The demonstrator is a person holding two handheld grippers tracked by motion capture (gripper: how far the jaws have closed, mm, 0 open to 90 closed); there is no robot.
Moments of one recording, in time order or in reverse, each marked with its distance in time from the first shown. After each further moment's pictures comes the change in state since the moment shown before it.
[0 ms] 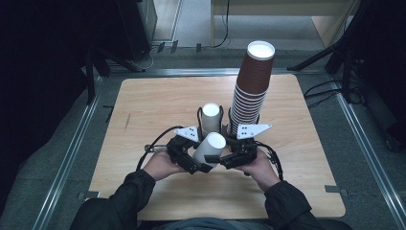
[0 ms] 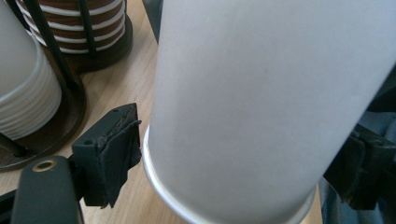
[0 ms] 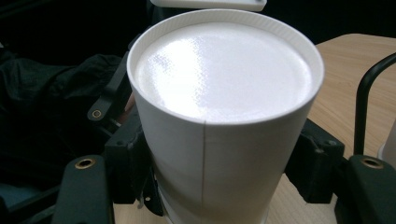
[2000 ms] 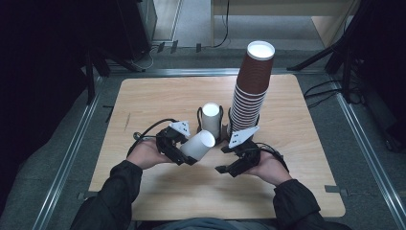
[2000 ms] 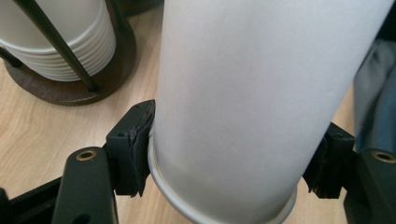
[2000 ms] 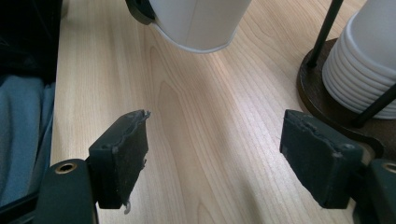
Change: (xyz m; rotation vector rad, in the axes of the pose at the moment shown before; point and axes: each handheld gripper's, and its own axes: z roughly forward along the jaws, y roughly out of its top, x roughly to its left) left arm 0.020 0.001 -0.027 0.245 0.104 0.065; right arm -0.003 -0.009 -0.004 0.486 -0.185 -0.081
